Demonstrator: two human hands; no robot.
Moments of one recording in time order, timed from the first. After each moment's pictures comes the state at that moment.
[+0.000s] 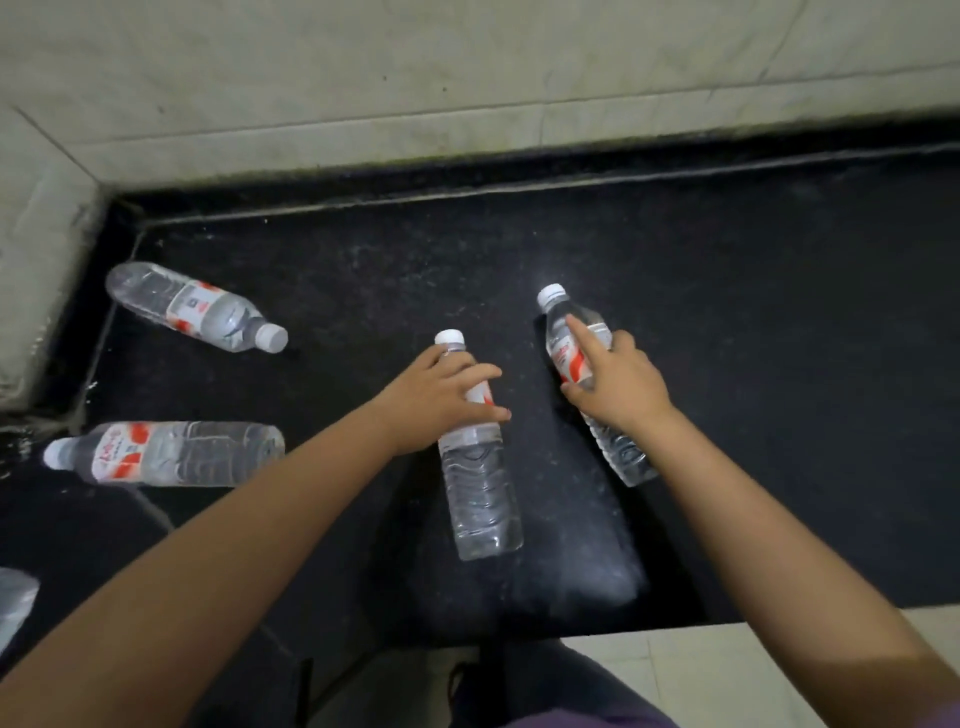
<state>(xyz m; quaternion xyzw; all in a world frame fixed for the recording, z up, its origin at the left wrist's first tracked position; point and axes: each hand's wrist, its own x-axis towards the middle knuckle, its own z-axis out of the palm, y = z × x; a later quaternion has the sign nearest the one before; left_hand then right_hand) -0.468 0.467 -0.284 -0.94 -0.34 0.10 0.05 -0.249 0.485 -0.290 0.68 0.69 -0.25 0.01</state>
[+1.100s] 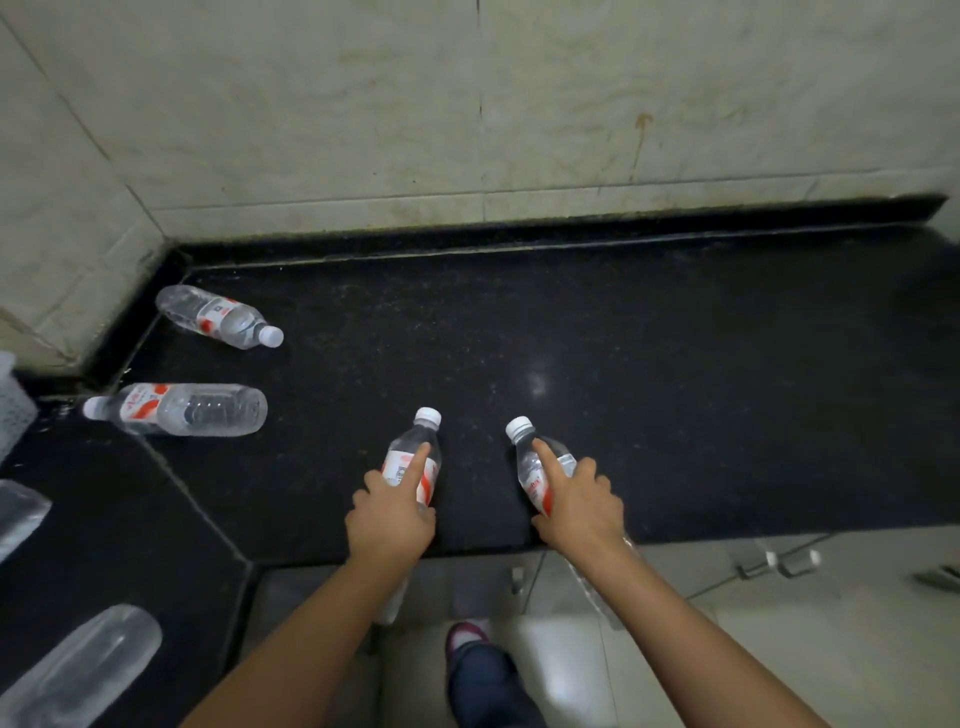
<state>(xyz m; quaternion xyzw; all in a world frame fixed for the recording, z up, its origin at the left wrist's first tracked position) -0.364 0.275 -0.285 -0.55 -0.81 0.03 -0.19 -0.190 0.296 -0.289 0.70 0.68 -0.22 0.05</state>
